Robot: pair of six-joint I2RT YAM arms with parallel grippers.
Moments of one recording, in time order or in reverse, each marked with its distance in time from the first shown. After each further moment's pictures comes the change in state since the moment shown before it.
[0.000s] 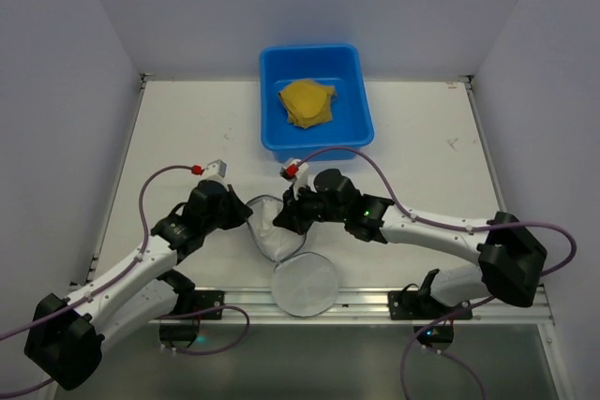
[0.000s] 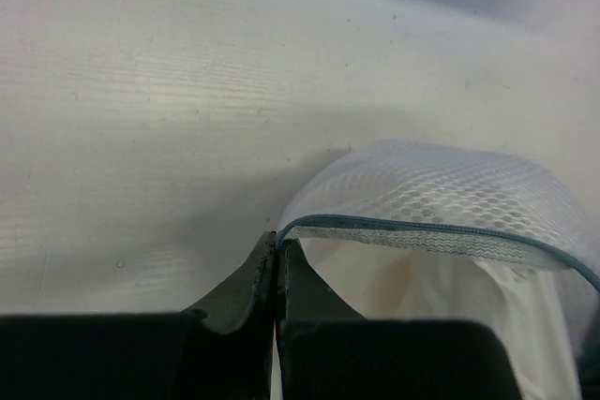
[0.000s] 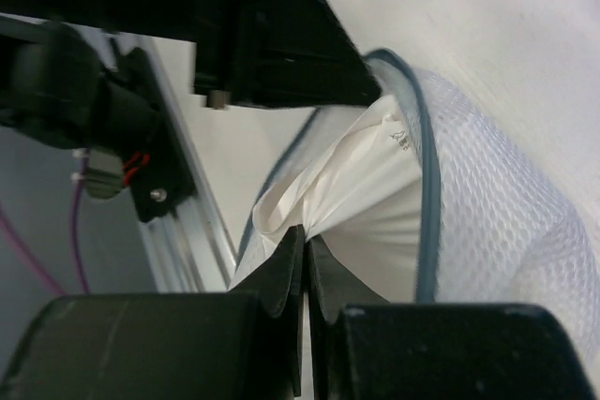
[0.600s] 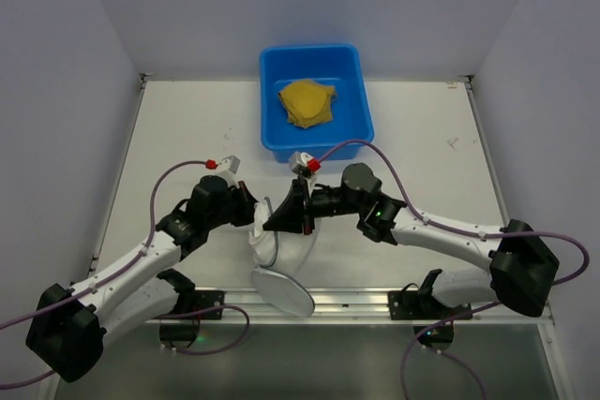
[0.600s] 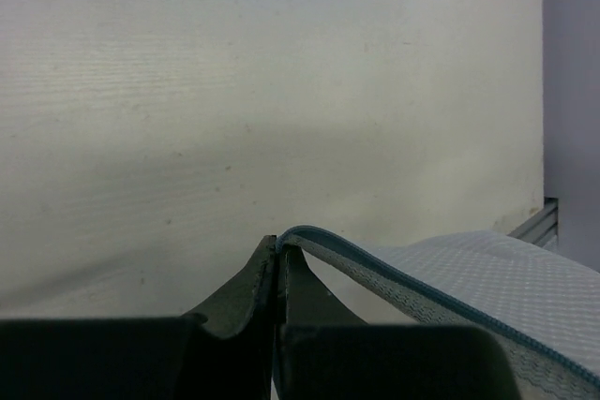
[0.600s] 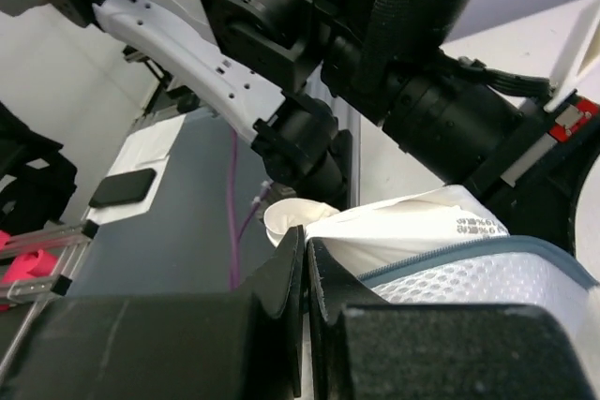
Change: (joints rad) left arm -0.011 0.056 0.023 0.105 0.187 -0.001; right arm -0.048 -0.130 -0.088 0.460 -0.469 0.094
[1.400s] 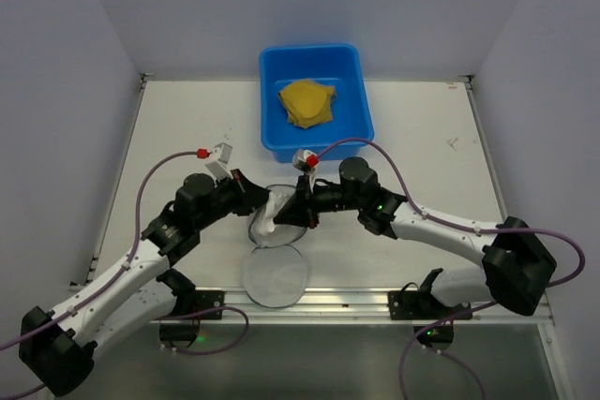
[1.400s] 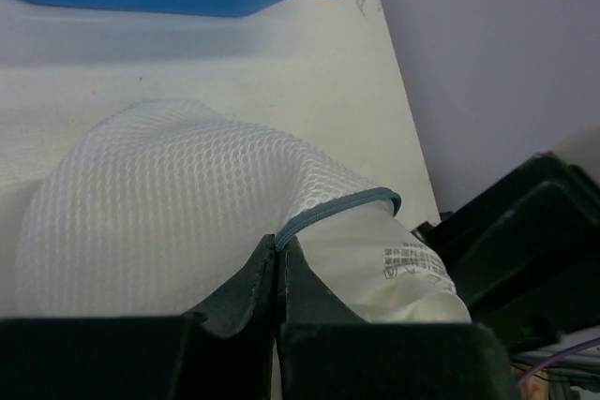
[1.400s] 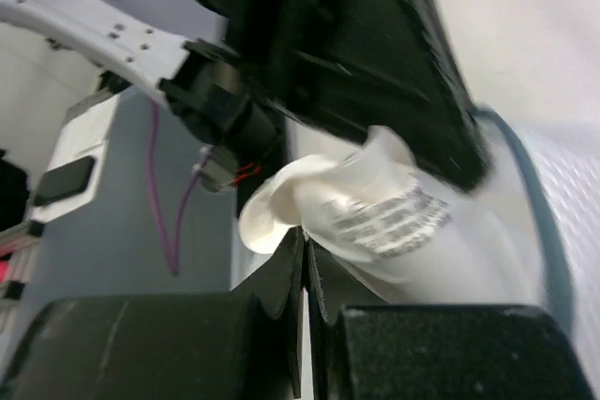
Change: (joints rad) left arm -0.051 -0.162 0.089 0.063 0.008 -0.051; right arm -0.089 0.015 -0.023 -0.153 0.042 -0.080
